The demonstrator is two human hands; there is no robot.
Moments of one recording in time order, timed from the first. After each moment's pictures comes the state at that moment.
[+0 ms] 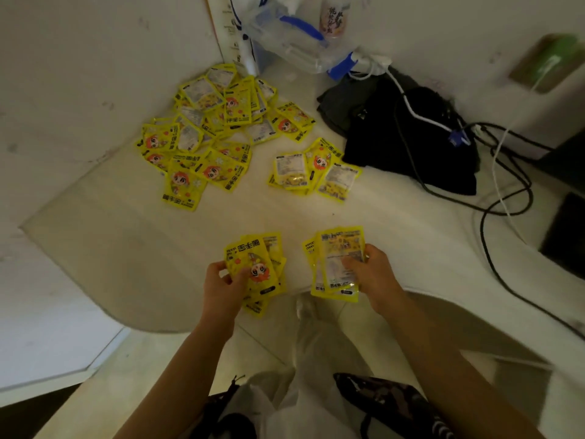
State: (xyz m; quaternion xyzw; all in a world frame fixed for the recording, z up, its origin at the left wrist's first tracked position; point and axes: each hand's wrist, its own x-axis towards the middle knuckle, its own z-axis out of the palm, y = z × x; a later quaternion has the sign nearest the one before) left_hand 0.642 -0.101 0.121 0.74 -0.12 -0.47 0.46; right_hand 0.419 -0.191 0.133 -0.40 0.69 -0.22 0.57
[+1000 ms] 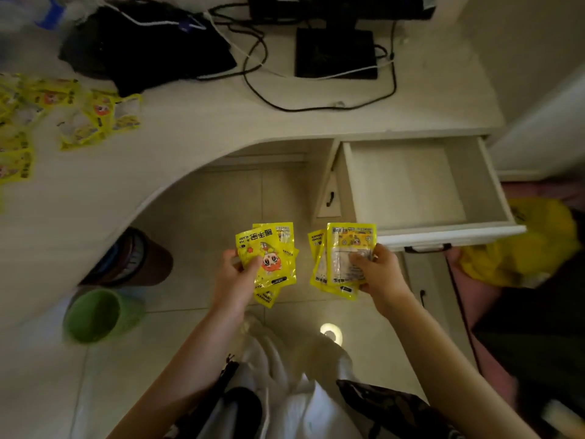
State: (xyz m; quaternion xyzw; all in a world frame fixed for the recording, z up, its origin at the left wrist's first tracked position) left_hand 0.404 0.136 0.117 0.67 -0.43 -0.56 0.24; right_hand 0.191 0.225 0.149 -0.07 0.75 -0.44 0.49
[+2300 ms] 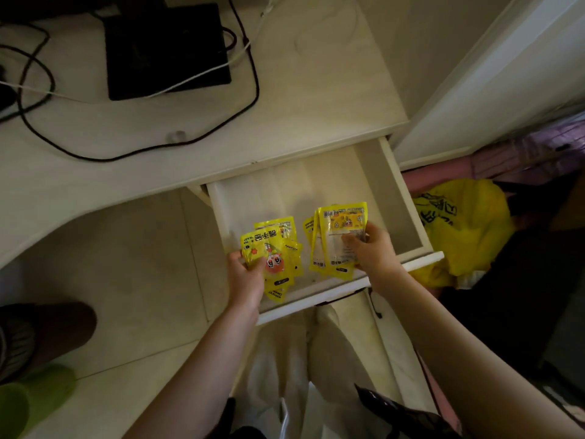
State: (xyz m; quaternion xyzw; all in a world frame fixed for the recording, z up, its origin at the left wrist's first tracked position) left_hand 0.053 0.092 0.031 0.68 -0.43 -0.59 0.14; right_hand -0.129 0.182 0.075 -0.04 0.80 -0.40 0.43
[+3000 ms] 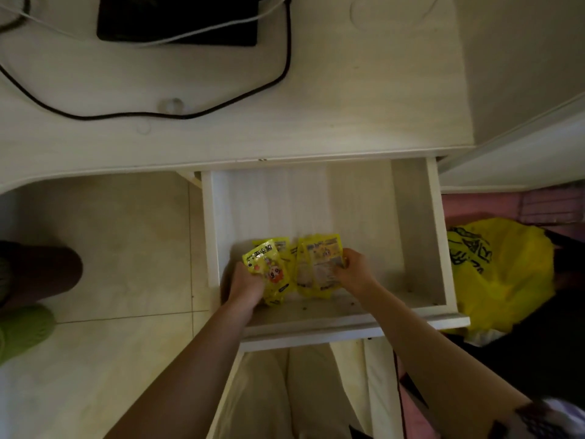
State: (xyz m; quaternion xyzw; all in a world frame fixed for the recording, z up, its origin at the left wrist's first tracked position) left_hand 0.018 0.075 -0.053 0.75 -0.40 -0.52 -0.04; right_hand -0.166 0.149 -0.054 -0.17 0.81 -0.16 0.54
